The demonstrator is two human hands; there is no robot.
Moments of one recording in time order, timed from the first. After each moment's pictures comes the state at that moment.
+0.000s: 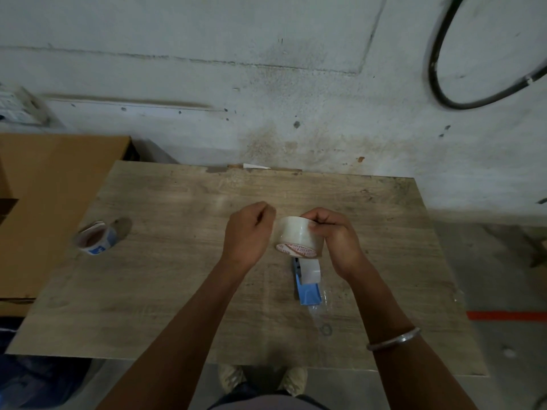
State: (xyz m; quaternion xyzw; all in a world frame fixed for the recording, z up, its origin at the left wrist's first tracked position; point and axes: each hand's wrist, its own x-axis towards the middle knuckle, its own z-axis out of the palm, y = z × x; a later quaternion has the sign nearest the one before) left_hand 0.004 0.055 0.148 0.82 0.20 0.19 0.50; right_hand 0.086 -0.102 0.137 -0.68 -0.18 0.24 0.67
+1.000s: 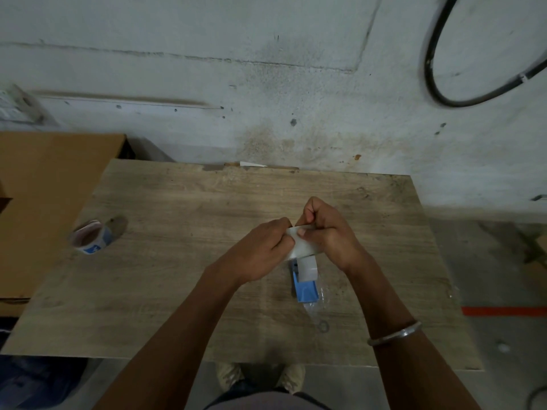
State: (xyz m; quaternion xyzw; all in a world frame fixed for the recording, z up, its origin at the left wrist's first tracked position) left_hand -0.008 0.046 0.157 0.91 0.00 -0.04 0.42; right_hand 0.087 -0.105 0.149 -0.70 -0.27 0.25 0.61
